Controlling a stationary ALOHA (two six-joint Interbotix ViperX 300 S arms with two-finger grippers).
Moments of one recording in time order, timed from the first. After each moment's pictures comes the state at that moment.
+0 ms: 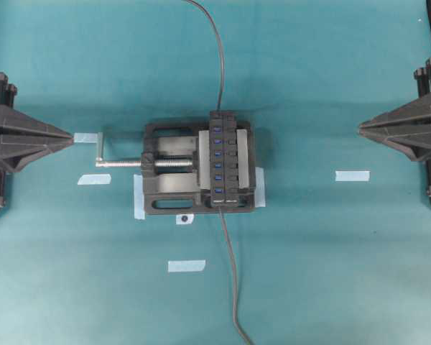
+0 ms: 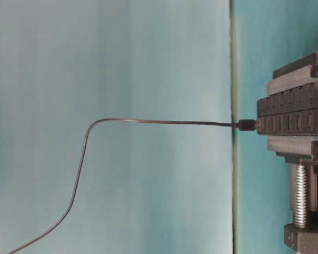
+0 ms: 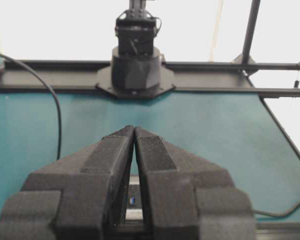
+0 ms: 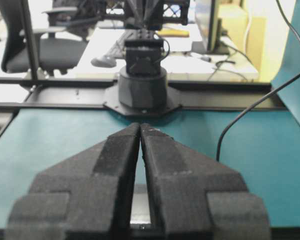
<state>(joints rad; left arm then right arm) 0.00 -0.96 1.19 0.00 -0.29 0.00 0.00 -0.96 1.17 0.00 -0.29 -0.01</state>
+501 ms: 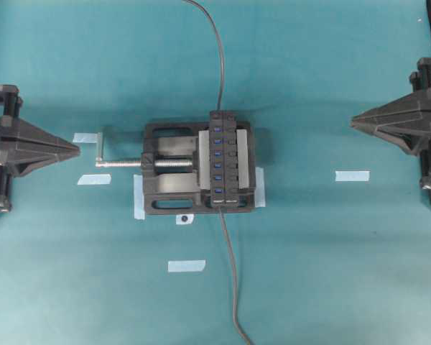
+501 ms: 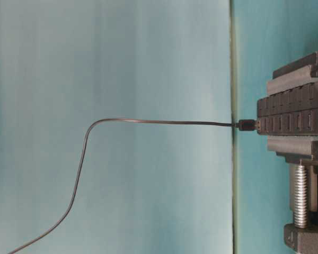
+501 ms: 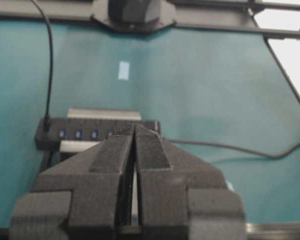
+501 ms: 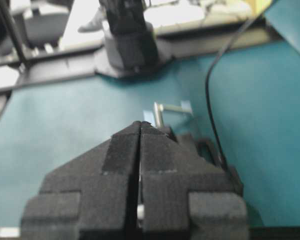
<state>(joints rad) 0.00 -0.96 1.21 0.00 -0.12 -0.06 -0.06 -0.96 1.18 0.09 -0.14 0.08</state>
